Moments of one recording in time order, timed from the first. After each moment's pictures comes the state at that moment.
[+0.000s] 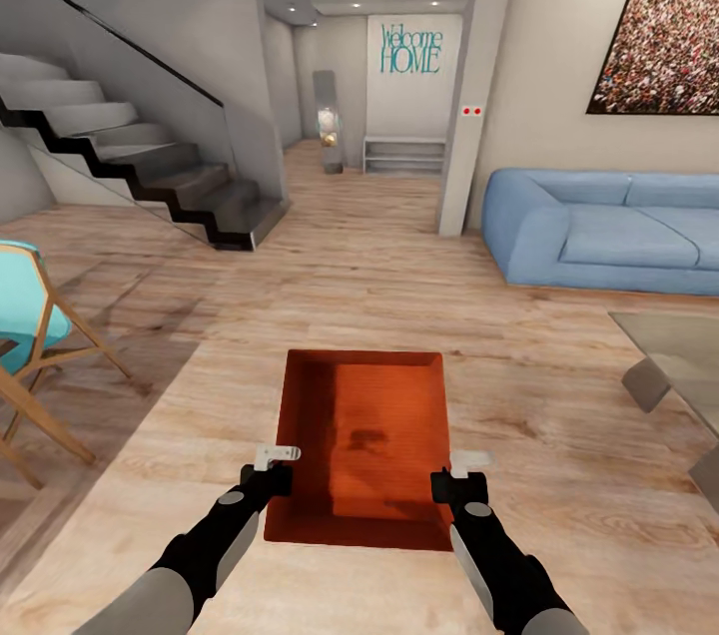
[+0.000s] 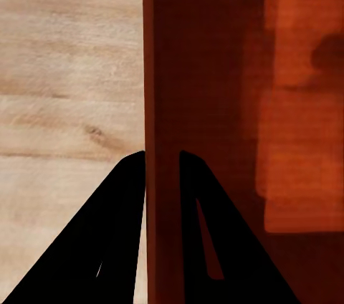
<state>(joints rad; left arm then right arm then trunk) -0.60 -0.03 -0.22 -0.49 0.18 0.03 0.03 -0.47 0.10 0.09 -0.71 0.02 0.15 -0.23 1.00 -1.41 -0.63</state>
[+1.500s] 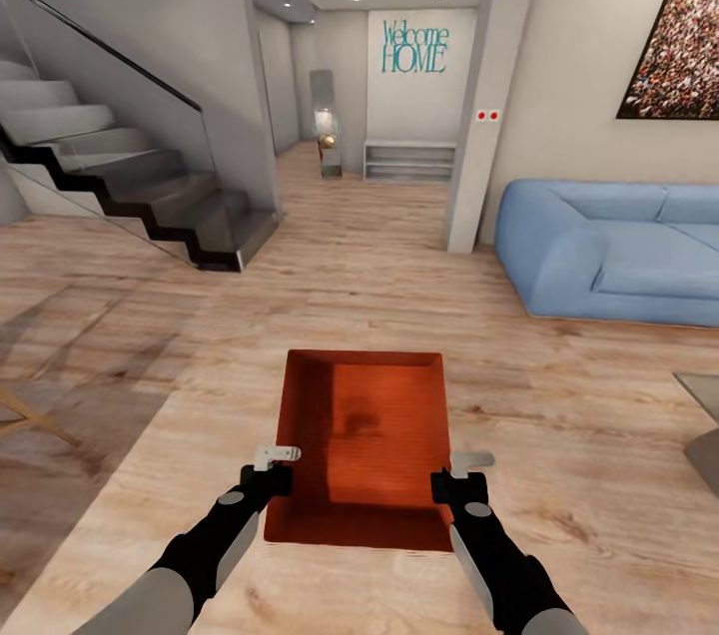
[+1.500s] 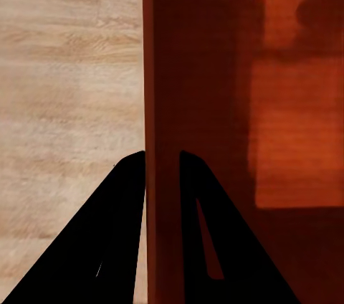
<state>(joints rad) -0.60 -0.03 -0.22 -0.48 0.18 0.03 0.03 -0.47 0.10 0.09 -0.71 0.02 0.15 -0.23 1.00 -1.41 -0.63</state>
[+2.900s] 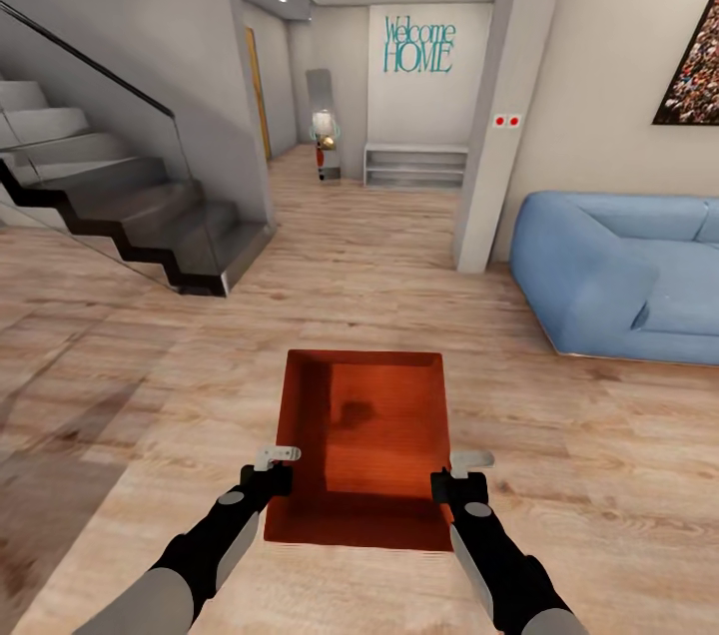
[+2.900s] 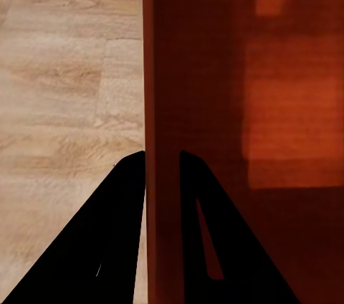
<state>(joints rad) -0.60 -0.03 -0.22 -0.48 0.18 0.03 0.03 -0.47 0.10 0.09 -0.71 0.01 0.15 -0.23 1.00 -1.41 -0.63</state>
